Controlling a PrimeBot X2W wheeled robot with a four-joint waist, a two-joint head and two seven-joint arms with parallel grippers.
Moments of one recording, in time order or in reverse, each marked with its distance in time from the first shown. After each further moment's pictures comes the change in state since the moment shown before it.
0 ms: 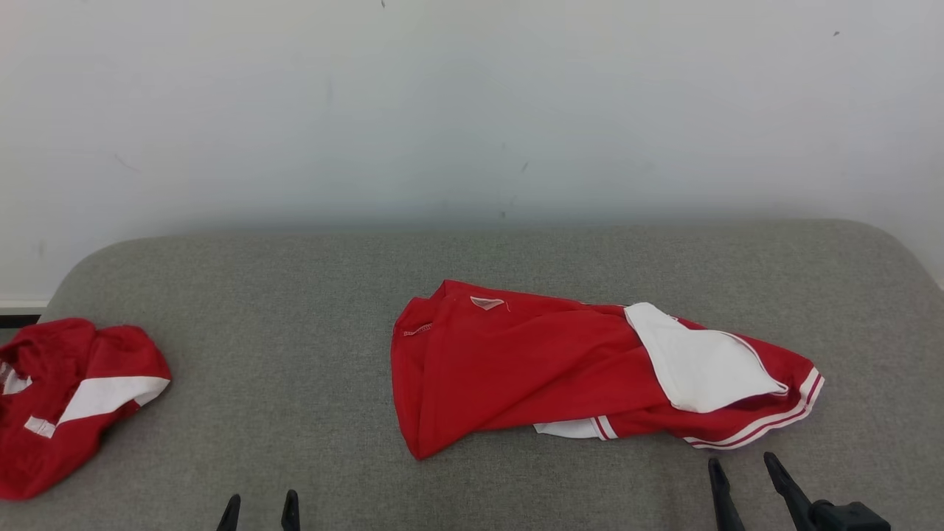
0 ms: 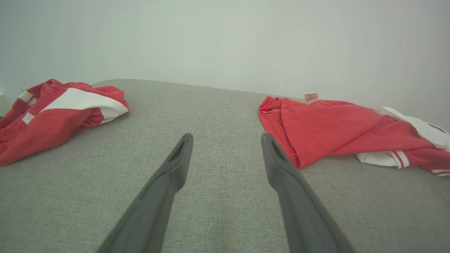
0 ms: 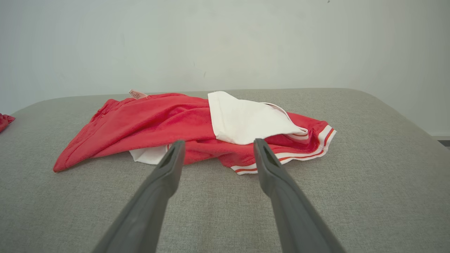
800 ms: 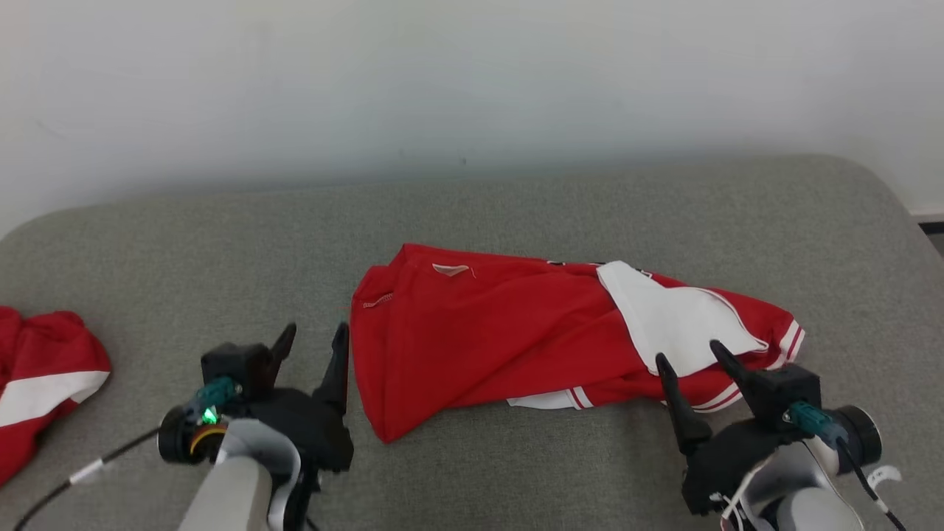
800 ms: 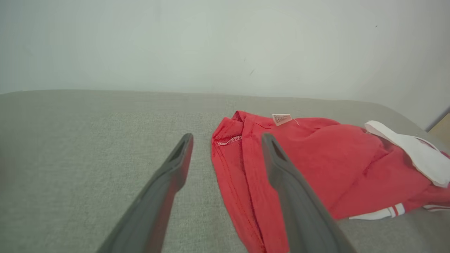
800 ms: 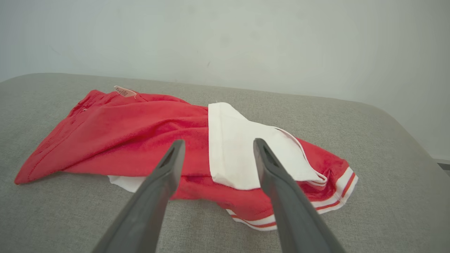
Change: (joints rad) left arm -0.504 0.011 -0.122 0.337 -0.099 -0.002 0.171; right arm -0.303 -0.065 0.113 0.103 -0.021 0.000 0.173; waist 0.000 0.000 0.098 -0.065
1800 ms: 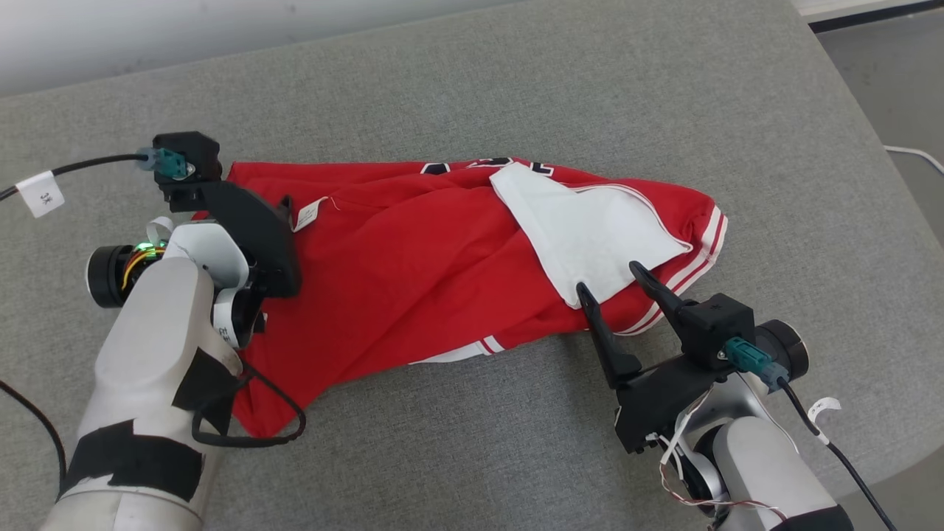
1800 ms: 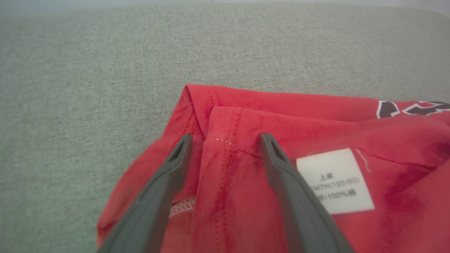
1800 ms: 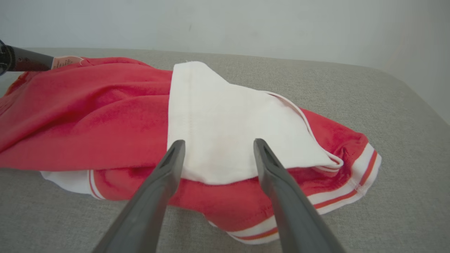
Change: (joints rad) left arm -0.588 0.062 -0.014 0.423 -0.048 0.073 0.396; right arm -0.233 0.030 0.172 0.080 0.041 0.000 -0.067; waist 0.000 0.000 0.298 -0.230
